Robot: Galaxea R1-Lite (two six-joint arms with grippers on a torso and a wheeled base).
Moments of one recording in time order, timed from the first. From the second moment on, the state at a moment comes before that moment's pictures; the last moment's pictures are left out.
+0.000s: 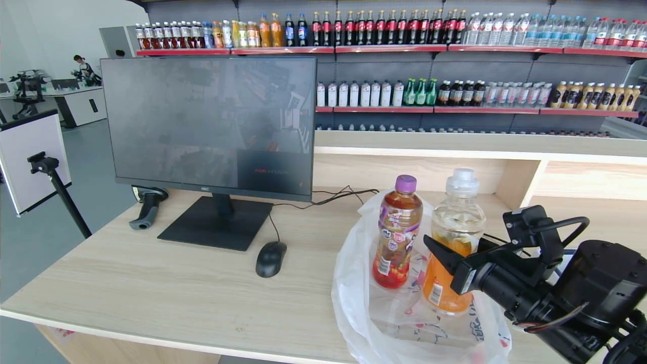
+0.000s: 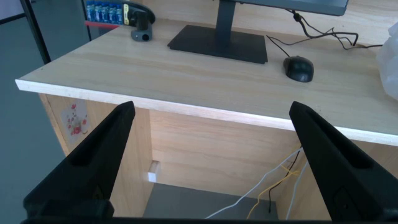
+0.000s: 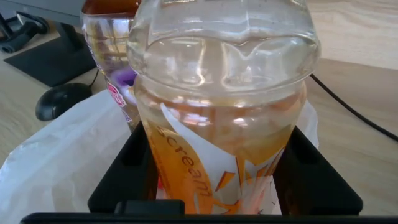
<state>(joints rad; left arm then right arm) 0.00 0.00 0.00 0.00 0.00 -0.01 0.50 1.79 -0.20 -1.57 -0.10 0.04</state>
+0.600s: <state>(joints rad) 0.00 0.00 0.00 0.00 0.00 -0.01 0.50 1.77 -0.12 -1.57 -0.10 0.04</state>
